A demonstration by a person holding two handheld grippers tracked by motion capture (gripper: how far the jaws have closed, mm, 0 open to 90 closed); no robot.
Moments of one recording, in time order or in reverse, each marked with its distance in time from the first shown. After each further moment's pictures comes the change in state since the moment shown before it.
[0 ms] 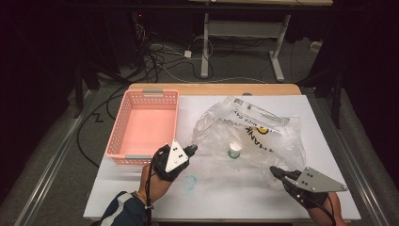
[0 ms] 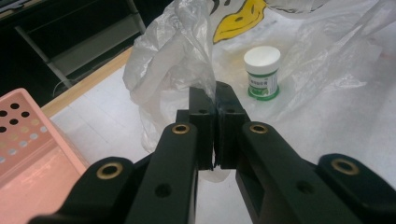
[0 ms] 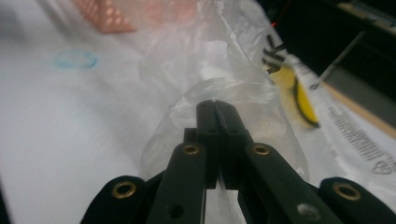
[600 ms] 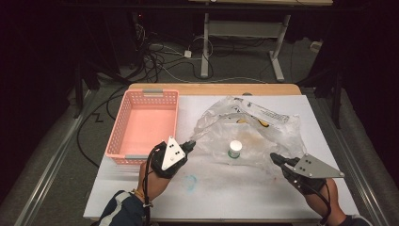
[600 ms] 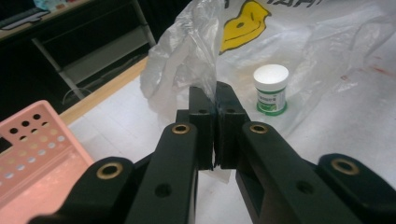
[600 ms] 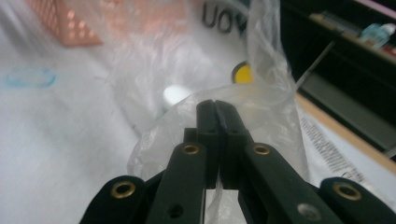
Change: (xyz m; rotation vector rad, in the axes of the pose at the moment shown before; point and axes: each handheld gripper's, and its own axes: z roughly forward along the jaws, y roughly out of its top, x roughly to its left) left arm 0.002 0.005 -0.005 -0.026 0.013 0.001; right arm -0.015 0.011 0.016 0.021 -0.037 -0.005
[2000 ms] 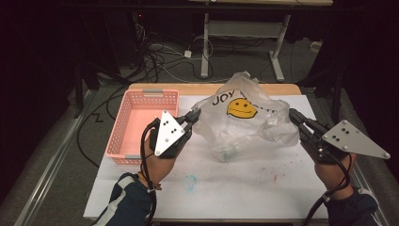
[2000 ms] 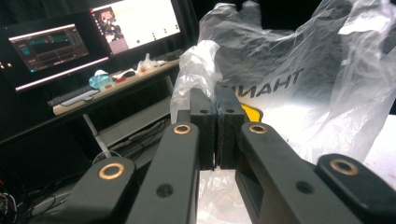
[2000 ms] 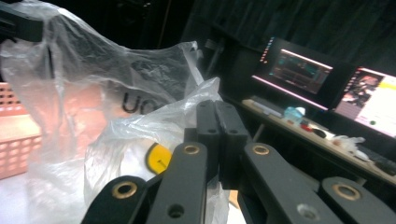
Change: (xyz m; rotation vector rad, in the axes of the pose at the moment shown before) left arm 0.014 0.087 -0.029 -0.290 0.116 -0.013; right arm -0.047 0.088 -0.030 -0.350 -0.227 0.002
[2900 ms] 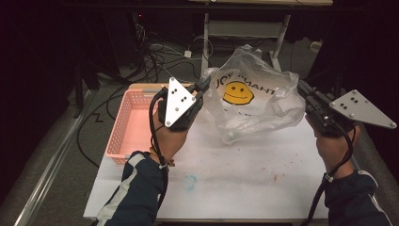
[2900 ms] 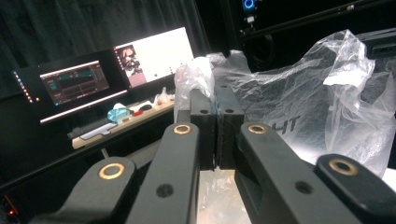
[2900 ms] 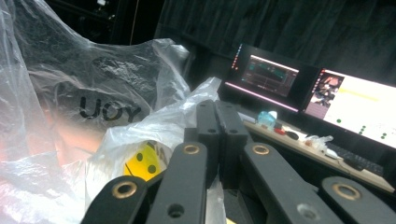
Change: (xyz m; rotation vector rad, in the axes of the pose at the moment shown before) left arm 0.013 0.060 0.024 -0.116 0.064 0.012; right arm -0.034 0.025 0.028 -0.031 -0.112 0.048
